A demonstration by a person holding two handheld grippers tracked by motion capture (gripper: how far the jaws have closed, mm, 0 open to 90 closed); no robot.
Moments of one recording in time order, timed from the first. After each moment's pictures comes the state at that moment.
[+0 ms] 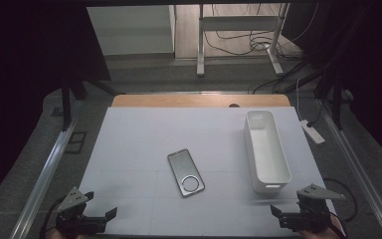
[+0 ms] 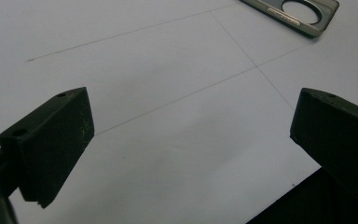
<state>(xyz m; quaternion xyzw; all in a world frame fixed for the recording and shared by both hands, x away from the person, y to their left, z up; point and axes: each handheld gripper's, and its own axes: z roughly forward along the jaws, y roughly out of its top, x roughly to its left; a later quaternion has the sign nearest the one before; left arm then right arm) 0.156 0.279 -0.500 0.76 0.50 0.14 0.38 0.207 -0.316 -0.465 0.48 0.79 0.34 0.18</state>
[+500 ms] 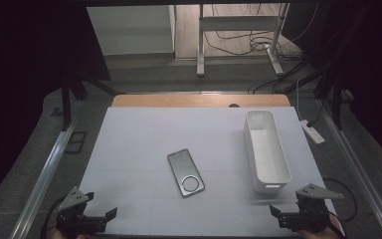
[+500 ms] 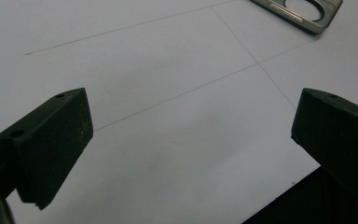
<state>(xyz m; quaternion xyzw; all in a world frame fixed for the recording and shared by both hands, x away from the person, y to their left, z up) 0.157 0.279 -0.500 0.76 0.51 0.14 0.37 0.208 -0.314 -0.466 0.48 0.79 0.33 0.18</state>
